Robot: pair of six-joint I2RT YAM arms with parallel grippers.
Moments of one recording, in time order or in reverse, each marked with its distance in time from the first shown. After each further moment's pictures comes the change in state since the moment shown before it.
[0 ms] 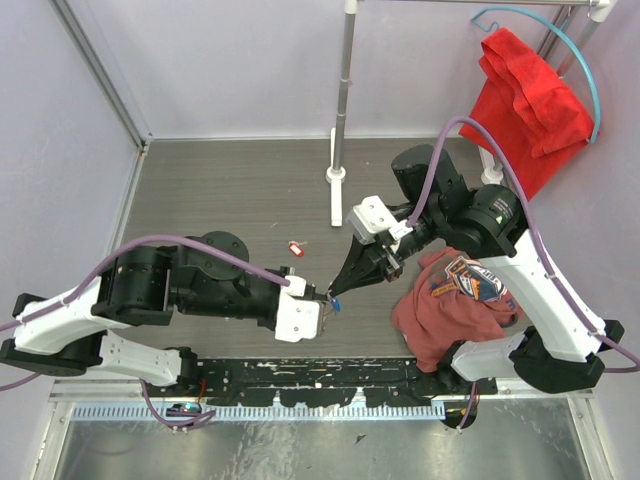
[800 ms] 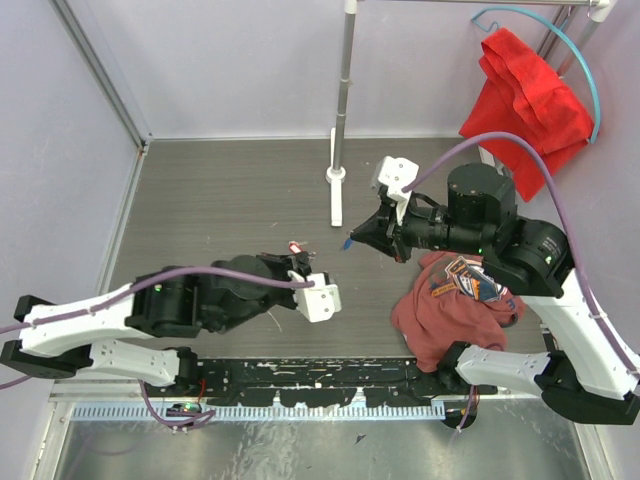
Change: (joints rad) left arm 0.000 -0.084 -0.340 0.237 -0.580 0.154; right arm 0.008 -0.220 -0.164 0.279 0.824 0.553
